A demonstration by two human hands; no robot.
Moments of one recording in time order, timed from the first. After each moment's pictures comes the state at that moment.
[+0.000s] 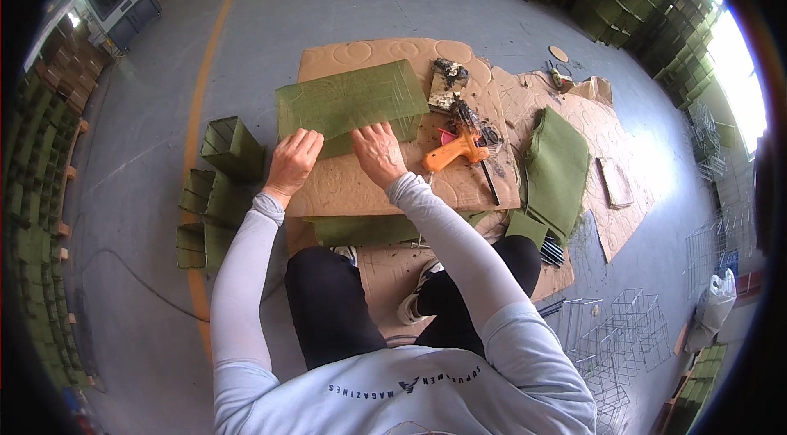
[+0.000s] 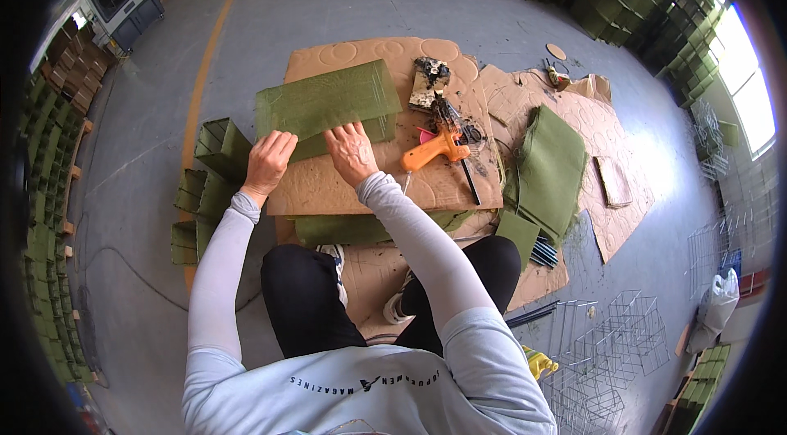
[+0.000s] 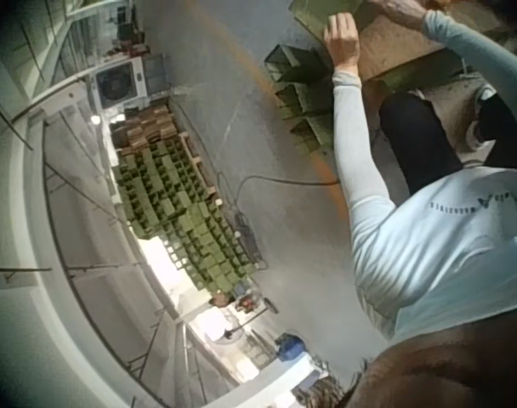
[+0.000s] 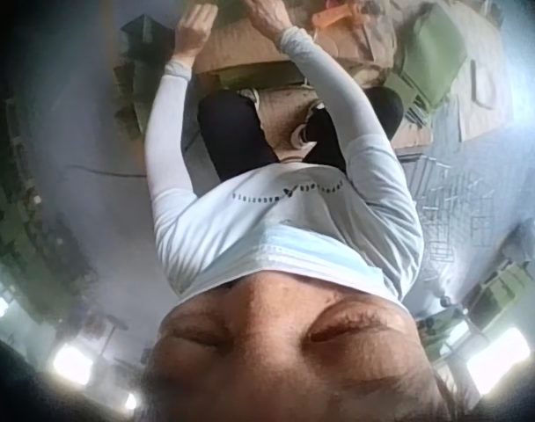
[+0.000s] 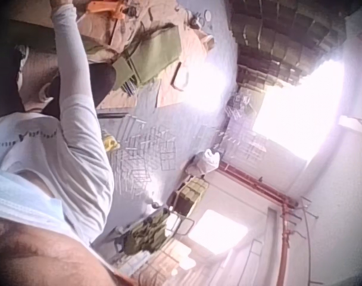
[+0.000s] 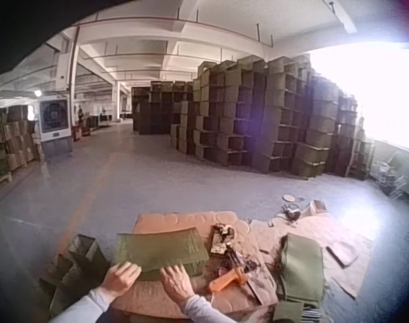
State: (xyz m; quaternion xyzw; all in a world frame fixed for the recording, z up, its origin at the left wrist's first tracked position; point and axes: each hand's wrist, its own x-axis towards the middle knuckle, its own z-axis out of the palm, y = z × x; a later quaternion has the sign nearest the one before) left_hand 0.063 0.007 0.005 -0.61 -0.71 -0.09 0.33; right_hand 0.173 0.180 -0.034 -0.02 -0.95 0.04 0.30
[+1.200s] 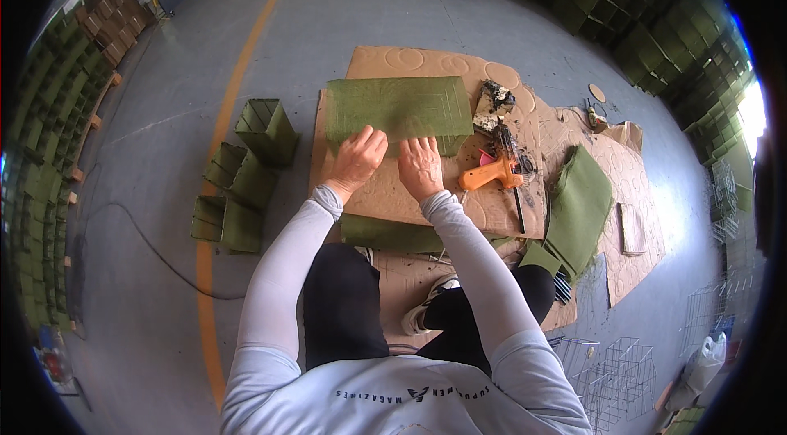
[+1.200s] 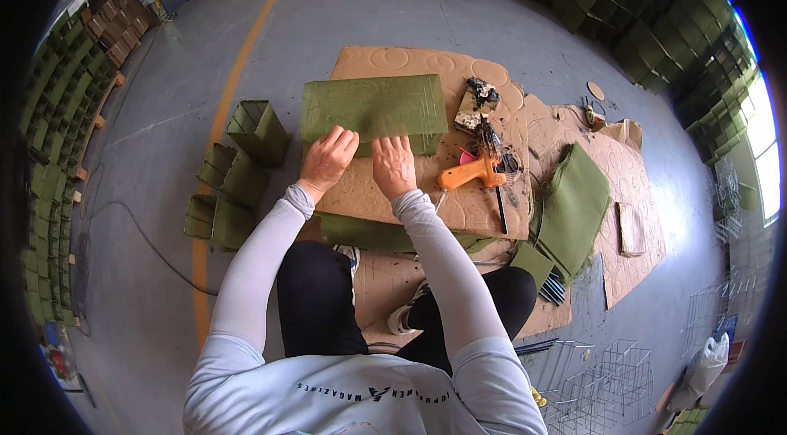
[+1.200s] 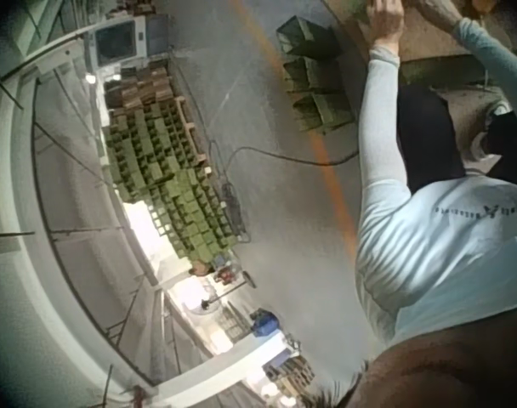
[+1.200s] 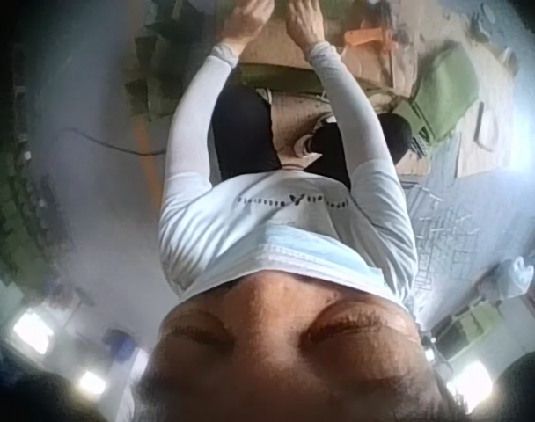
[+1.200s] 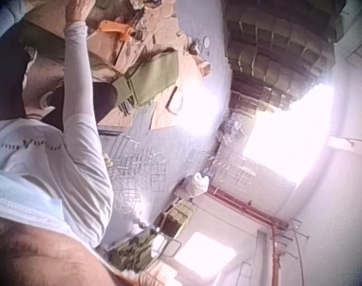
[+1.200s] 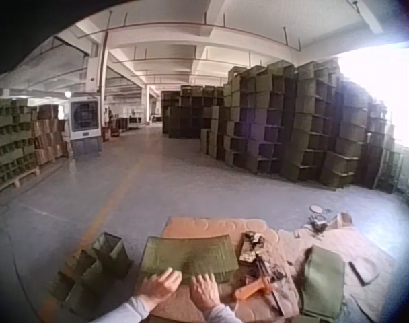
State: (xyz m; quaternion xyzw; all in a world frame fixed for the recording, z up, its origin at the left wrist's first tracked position) left_hand 0.086 0.035 -0.010 -0.56 -0.75 -0.09 0.35; right_hand 0.174 0.174 -0.040 -0.05 -0.97 0.03 0.25
